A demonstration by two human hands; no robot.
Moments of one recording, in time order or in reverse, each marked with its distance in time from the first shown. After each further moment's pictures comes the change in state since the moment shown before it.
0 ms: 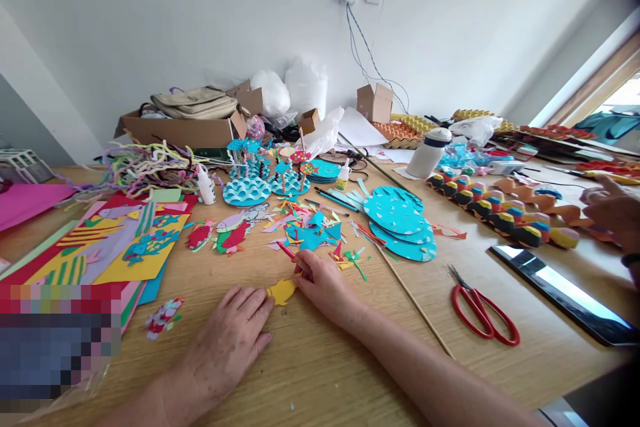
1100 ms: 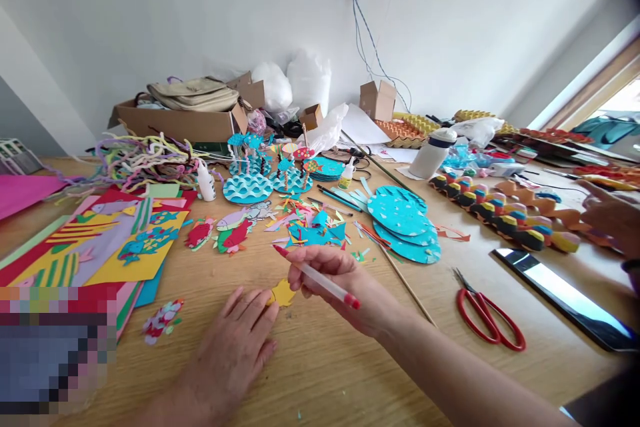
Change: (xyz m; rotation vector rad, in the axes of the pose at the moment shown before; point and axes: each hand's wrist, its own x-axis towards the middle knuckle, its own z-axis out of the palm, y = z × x) left_hand -0.010 0.002 0.012 -0.008 0.096 0.002; right_hand -0.013 -0.047 -0.039 1.147 -0.245 0.079
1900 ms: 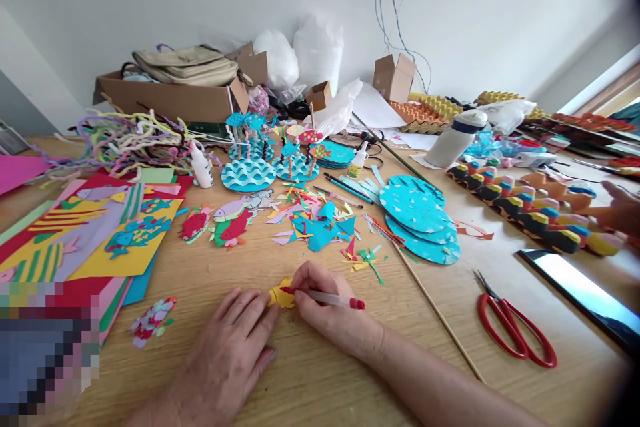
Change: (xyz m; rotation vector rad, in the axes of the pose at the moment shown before) left_hand 0.000 -0.003 -0.001 -0.070 0.066 -0.017; right_hand 0.011 0.056 -0.011 -0.833 0.200 0.005
